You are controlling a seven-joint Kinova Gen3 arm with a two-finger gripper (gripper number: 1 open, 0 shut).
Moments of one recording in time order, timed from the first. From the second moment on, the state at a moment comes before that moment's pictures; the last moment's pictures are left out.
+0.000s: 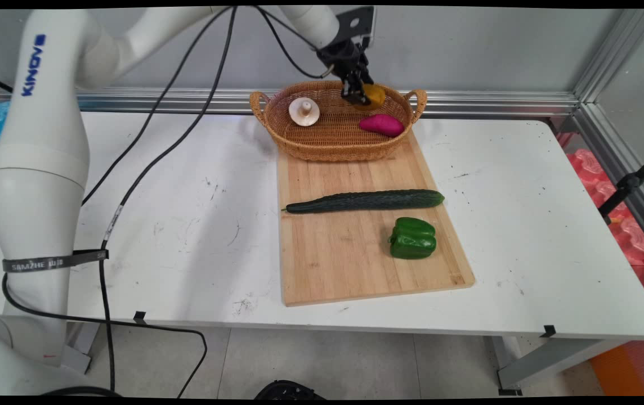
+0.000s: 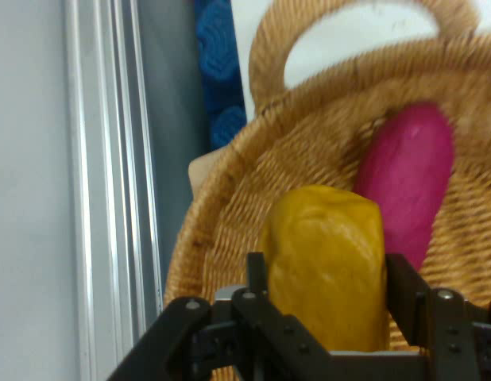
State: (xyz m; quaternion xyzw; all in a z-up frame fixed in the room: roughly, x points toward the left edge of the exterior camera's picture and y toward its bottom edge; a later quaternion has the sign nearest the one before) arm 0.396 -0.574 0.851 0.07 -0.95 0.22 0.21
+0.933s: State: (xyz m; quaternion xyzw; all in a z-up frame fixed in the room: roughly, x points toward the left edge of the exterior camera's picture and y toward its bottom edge) arm 0.313 -0.451 0.959 0.15 -0.94 0.17 0.27
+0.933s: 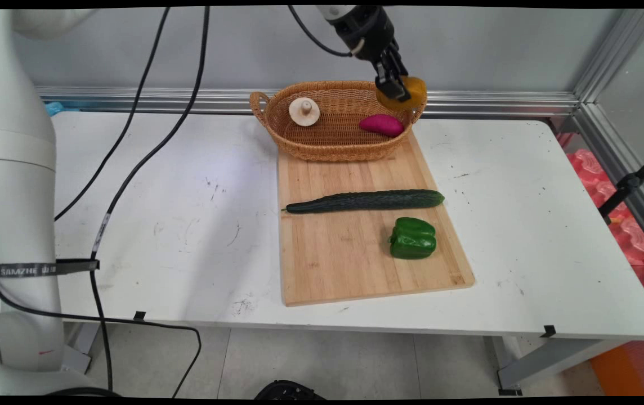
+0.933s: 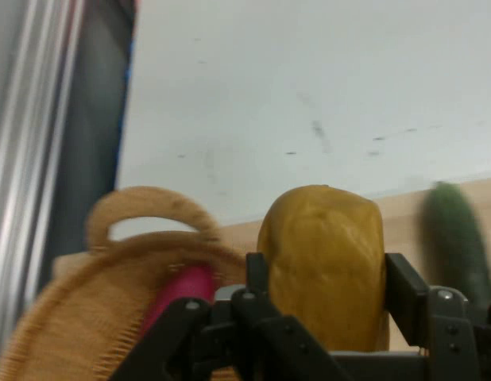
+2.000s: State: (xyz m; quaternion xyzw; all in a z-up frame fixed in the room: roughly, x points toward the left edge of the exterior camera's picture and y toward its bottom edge) arm 0.324 -0.289 0.894 0.19 -0.95 0.13 0.23
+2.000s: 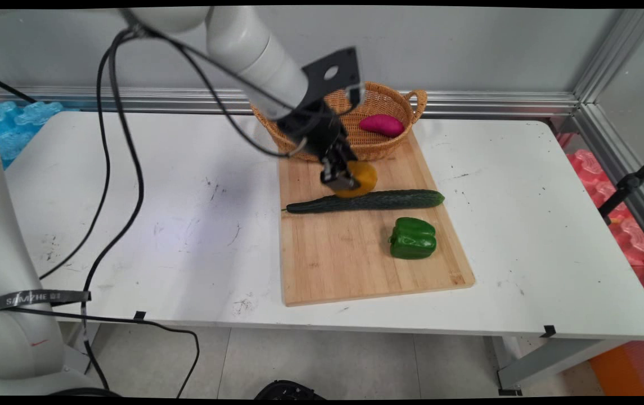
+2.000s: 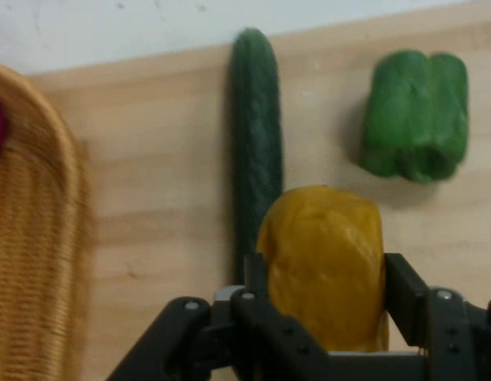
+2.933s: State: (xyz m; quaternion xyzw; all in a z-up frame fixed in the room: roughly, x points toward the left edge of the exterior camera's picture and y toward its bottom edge) arm 0.318 -0.238 0.823 0.22 -0.94 0.11 0.22
